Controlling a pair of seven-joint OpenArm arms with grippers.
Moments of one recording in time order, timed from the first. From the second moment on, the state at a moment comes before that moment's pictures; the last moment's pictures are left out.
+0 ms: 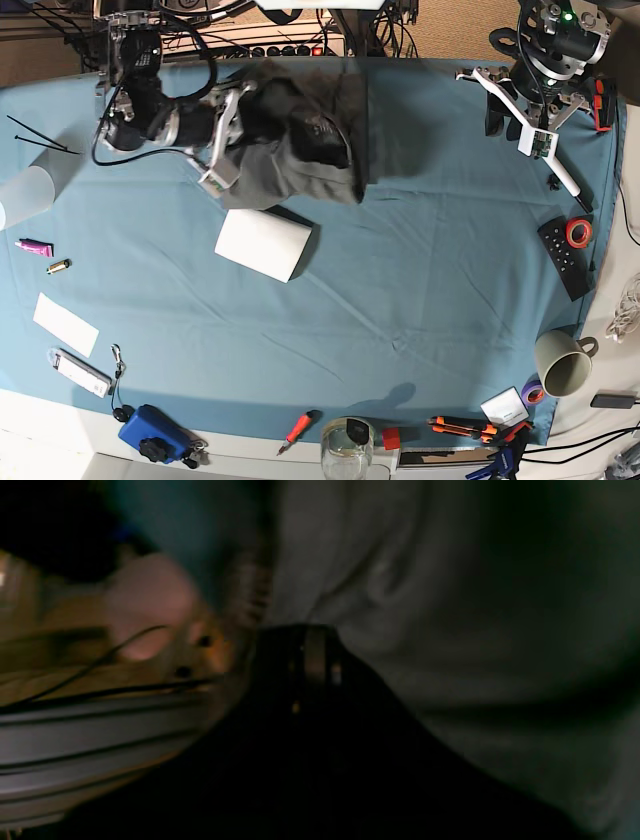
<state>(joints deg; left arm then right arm) 35.6 -4.2 -20.4 132.8 -22.0 -20.0 58.3 -13.4 18.1 3.6 105.3 64.6 38.7 -78.9</state>
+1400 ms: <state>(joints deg) 34.8 -4.2 -20.4 132.8 -24.5 -20.1 58.5 -3.9 17.7 4.2 99.5 57.5 38.0 -75.4</state>
